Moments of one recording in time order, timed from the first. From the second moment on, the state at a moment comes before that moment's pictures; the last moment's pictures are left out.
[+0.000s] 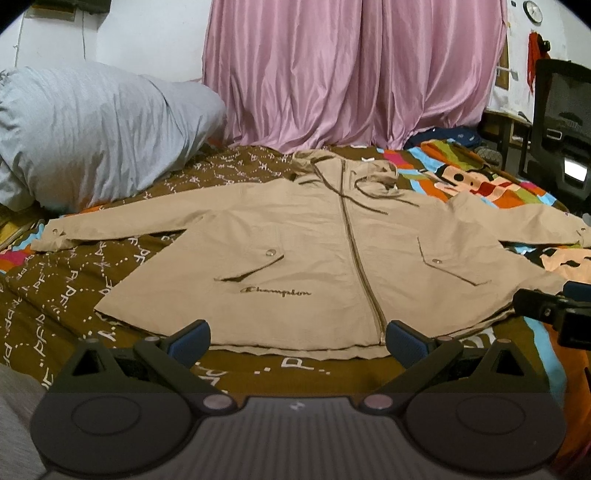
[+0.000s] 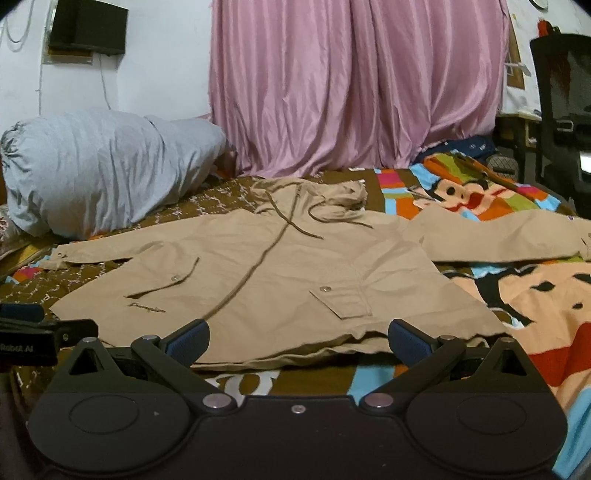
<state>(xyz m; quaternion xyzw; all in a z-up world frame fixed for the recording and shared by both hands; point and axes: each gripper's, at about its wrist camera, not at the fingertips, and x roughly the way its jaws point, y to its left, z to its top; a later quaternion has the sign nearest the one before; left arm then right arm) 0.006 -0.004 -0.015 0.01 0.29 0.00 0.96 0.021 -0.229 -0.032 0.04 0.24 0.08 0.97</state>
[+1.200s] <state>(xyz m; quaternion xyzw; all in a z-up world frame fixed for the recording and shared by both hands) 0.216 0.037 -0.066 -0.05 0.34 -0.05 0.94 0.210 -0.642 -0.030 0.38 0.24 -0.20 0.87</state>
